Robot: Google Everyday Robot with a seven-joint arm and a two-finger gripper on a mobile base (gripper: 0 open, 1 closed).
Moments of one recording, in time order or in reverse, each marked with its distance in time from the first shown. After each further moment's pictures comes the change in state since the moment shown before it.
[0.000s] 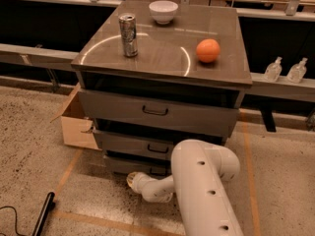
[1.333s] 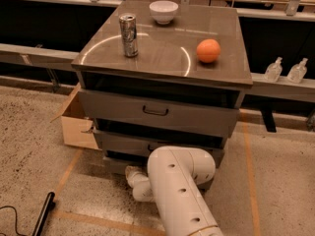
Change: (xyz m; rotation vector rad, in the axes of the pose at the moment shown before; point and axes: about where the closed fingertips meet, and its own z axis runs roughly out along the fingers) arm 0.008 -0.030 0.054 0.198 0.036 -0.141
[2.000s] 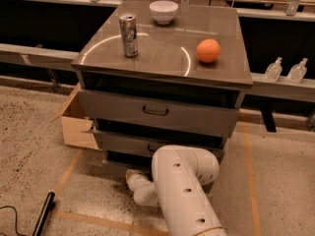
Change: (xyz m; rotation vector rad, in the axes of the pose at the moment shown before) arm 0.002 0.013 -0.019 -0.018 0.005 0.035
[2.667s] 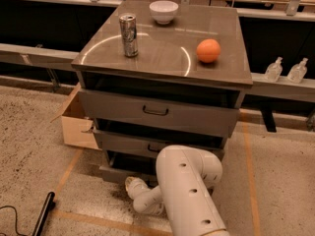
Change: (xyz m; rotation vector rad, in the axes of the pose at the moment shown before) arm 0.004 0.033 -0.025 -0.038 0.017 0.073
